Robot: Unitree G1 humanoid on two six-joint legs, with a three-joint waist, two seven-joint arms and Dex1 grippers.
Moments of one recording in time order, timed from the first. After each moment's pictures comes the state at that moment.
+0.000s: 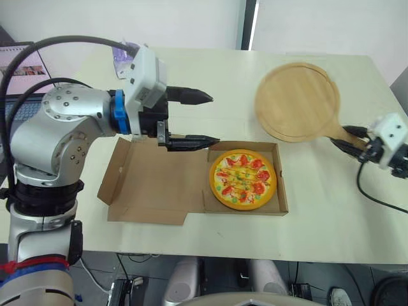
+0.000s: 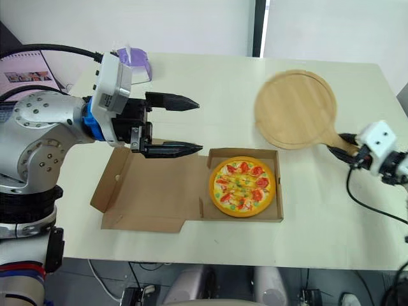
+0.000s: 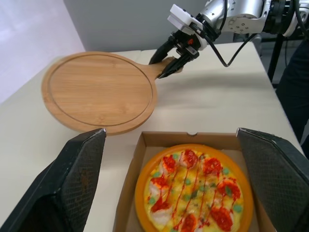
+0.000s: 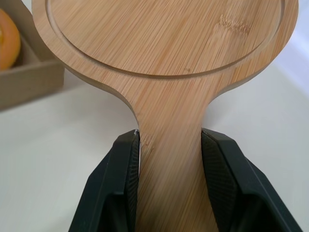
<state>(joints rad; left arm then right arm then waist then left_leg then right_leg) -0.79 0.74 -0.02 -0.28 -0.64 0.71 -1.12 -0.18 -0.96 -0.31 0.16 0.31 0.19 0.94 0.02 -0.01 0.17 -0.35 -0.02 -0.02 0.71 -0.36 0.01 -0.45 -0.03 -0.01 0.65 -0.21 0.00</state>
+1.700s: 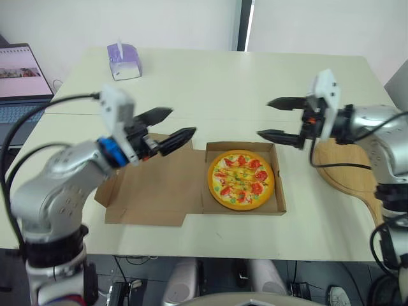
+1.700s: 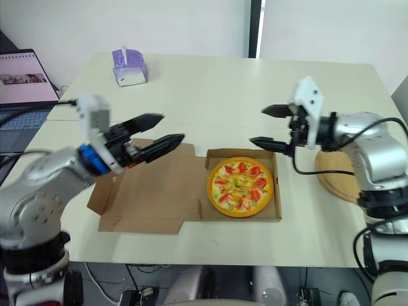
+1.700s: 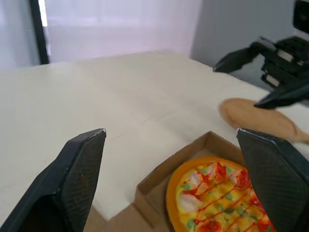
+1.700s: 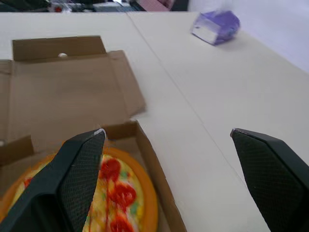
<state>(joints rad) -0.31 0.54 0.36 -0.56 -0.85 0.96 -0.52 -0.73 -0.70 0.09 -0.08 0.43 0.55 1.07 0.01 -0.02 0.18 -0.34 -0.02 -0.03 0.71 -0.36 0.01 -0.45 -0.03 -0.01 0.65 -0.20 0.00</state>
